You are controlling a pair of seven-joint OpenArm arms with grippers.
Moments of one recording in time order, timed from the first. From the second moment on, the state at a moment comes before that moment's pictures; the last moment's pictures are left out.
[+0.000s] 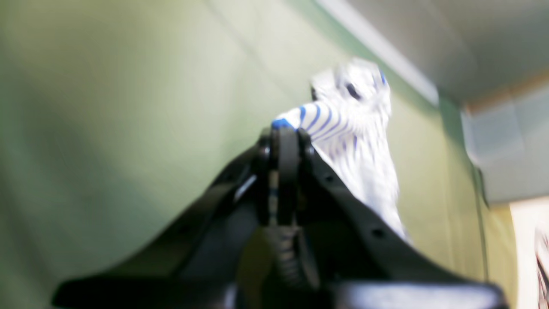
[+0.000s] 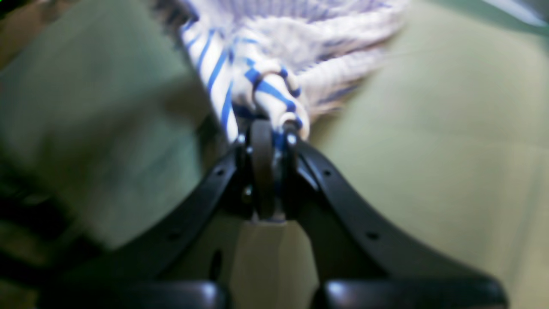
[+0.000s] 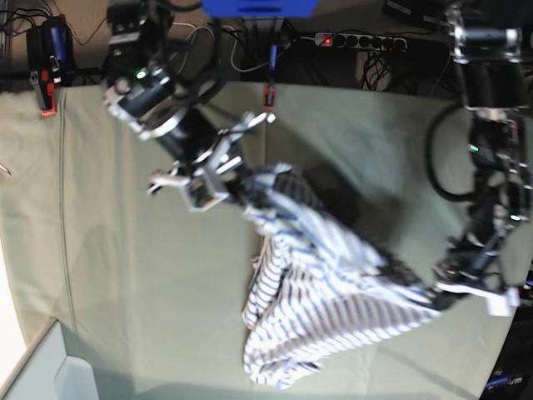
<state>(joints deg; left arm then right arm) -10.0 -21.1 -8.1 81.0 -49.6 0.1 30.7 -21.2 -7.3 -2.8 112.8 -1.6 33.5 -27.4</state>
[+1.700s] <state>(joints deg) 10.1 -18.5 -43.7 92.1 -41.8 0.5 30.7 1.3 -3.0 -15.6 79.2 -1.3 33.5 -26.9</state>
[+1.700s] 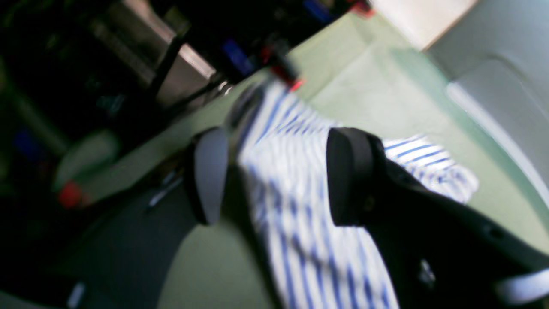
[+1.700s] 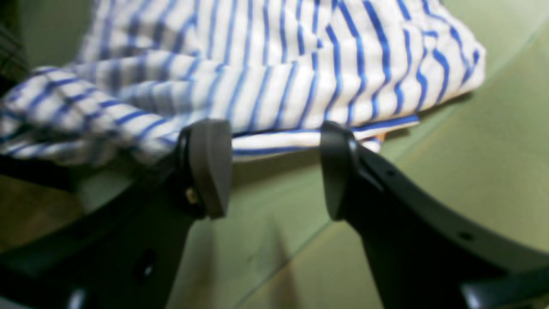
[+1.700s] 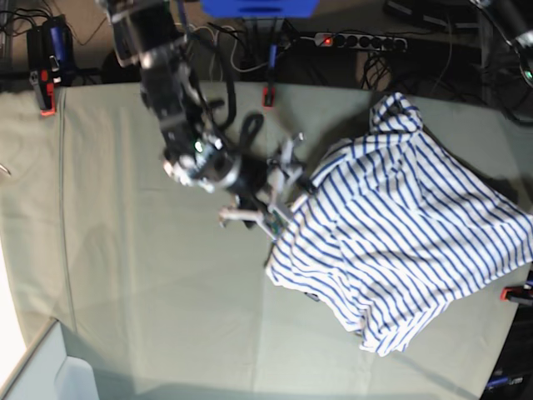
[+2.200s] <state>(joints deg) 19.7 -9.6 -48.1 95.4 -41.9 0.3 30.5 26.8 -5.3 4.9 39.7 -1.2 33.6 -19.3</state>
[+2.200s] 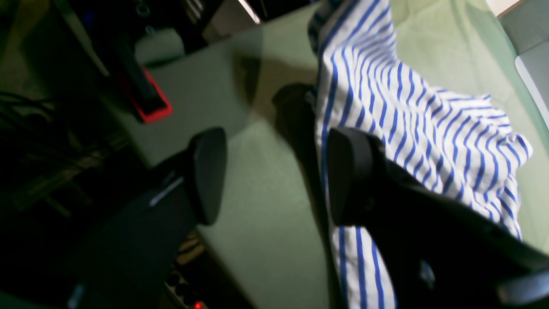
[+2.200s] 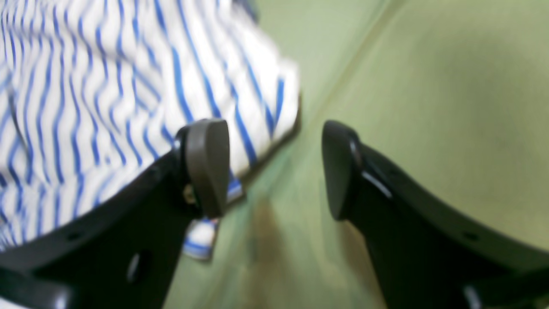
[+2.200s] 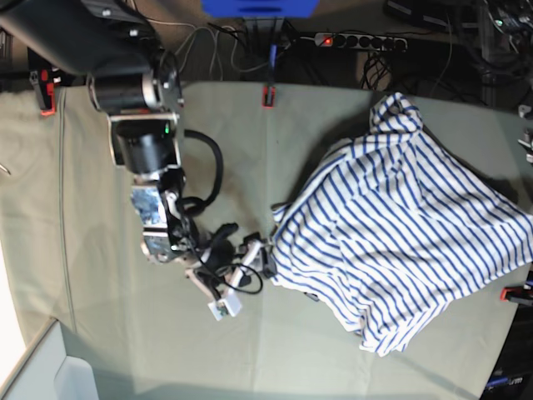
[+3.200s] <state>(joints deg) 22.4 -8.0 -42.9 95.8 -41.9 0.5 30.3 25.2 -2.0 25.1 43.6 -1.5 33.7 -16.3</state>
